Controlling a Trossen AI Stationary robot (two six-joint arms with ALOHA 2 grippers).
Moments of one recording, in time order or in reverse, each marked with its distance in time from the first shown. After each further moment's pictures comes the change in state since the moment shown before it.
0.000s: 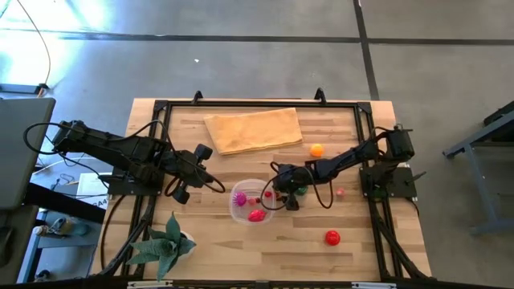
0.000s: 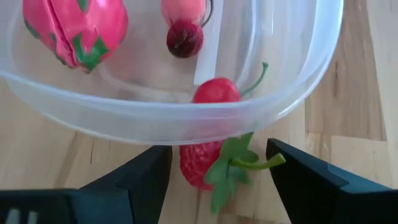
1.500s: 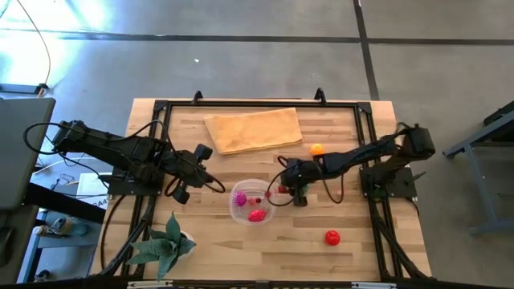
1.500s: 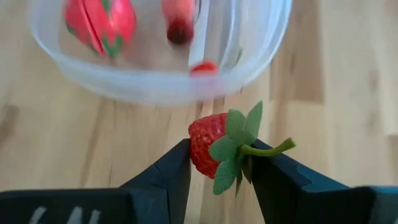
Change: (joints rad) left arm 0.000 0.000 0.000 0.000 0.000 0.000; right arm -0.008 -0.204 -0.002 -0.266 0.031 0.001
